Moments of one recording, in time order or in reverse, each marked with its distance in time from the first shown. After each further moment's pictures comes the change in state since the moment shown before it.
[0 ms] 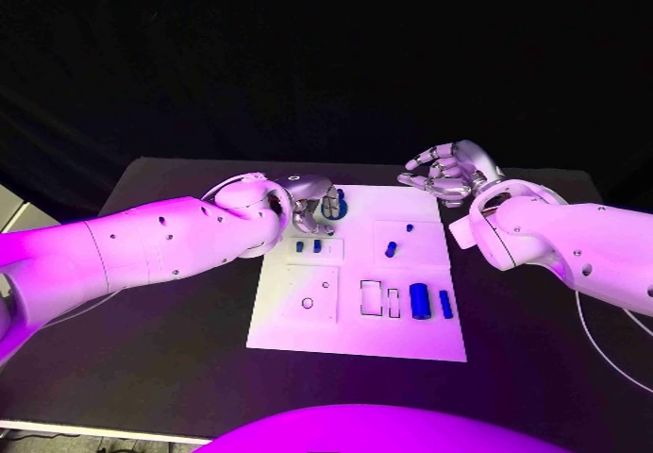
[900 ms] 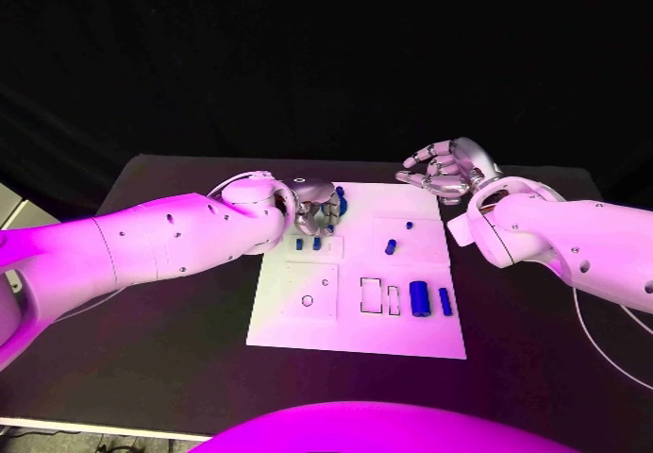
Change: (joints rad) left arm -0.001 0.029 -0.001 -0.025 -0.022 0.082 -0.006; left_hand 0.022 0.015 0.051 -0.012 -0.003 0.061 0.000 -0.021 -0.008 0.072 -0.021 0.020 0.009 0.075 -0.018 0.085 0.107 0.000 0.033 -0.015 0.106 0.120; right arm 0.000 0.004 0.000 0.000 0.000 0.003 0.000; right_hand 0.004 0.004 0.000 0.000 0.000 0.000 0.000 0.000 0.000 0.000 0.000 0.000 0.000 0.000 0.000 0.000 0.000 0.000 0.000 0.000 0.000 0.000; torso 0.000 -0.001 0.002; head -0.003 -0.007
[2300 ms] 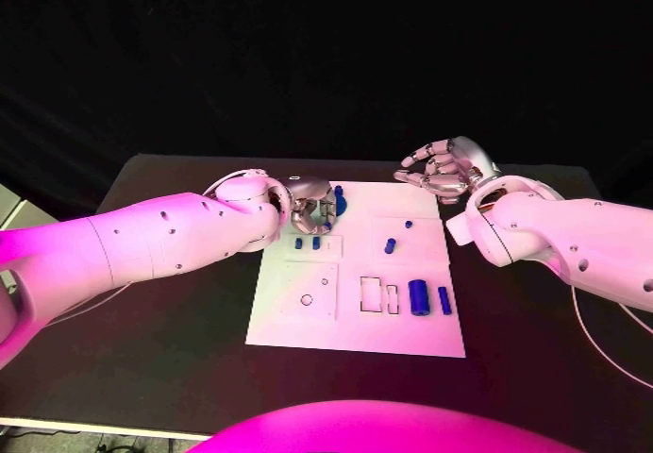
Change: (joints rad) left arm -0.005 -0.012 0.011 -0.012 0.039 -0.003 0.039; left_hand -0.027 0.013 0.107 -0.060 -0.035 0.092 -0.004 -0.041 0.032 0.125 -0.018 -0.111 -0.026 0.064 -0.018 0.037 0.053 0.000 0.048 -0.016 0.114 0.148; right arm 0.000 0.000 0.000 0.002 0.000 0.005 -0.001; right_hand 0.000 0.000 0.000 0.000 0.000 0.000 0.000 0.000 0.000 0.000 0.000 0.000 0.001 0.000 0.000 0.000 0.000 0.000 0.000 0.000 0.000 0.001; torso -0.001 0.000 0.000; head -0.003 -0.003
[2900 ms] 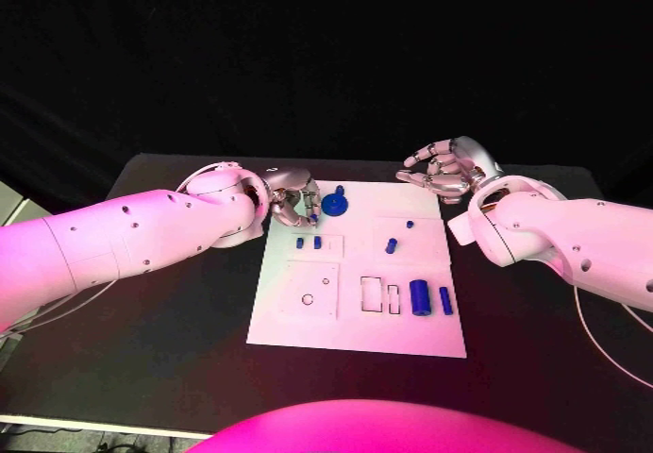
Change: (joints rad) left arm 0.001 -0.106 0.038 0.072 0.068 -0.002 0.008; left_hand -0.004 -0.004 0.000 0.000 0.000 0.007 0.000 -0.008 0.005 0.007 0.000 -0.009 -0.001 0.003 0.003 0.000 0.000 0.000 0.000 0.000 0.000 0.003; right arm 0.000 -0.004 0.000 -0.001 0.000 0.002 -0.001; right_hand 0.000 0.000 0.000 0.000 0.000 0.000 0.000 0.000 0.000 0.000 0.000 0.000 0.000 0.000 0.000 0.000 0.000 0.000 0.000 0.000 0.000 0.000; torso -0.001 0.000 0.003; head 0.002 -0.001
